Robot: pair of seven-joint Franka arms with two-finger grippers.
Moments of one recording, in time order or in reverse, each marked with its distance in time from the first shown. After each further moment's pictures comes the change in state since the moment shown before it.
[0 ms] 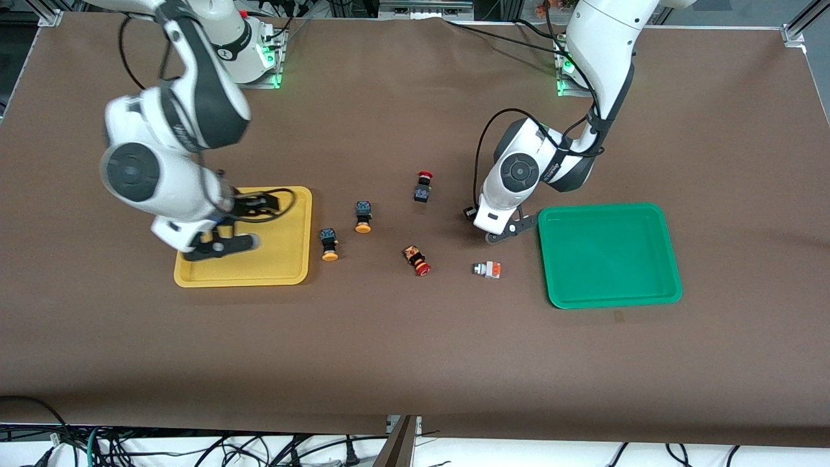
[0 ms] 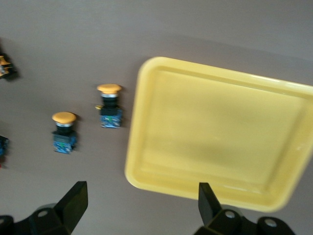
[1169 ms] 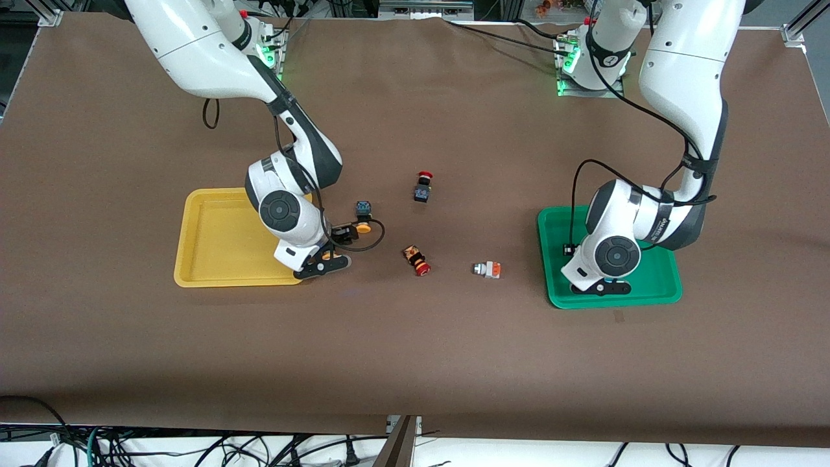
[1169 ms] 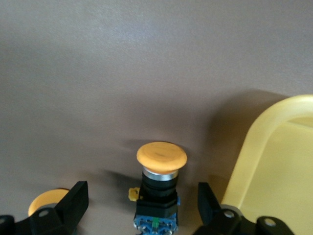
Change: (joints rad) left arm 0.268 0.120 0.098 0.299 0.296 -0.437 0.609; right arm 0.129 0.295 -0.009 -0.077 -0.042 0.456 0.073
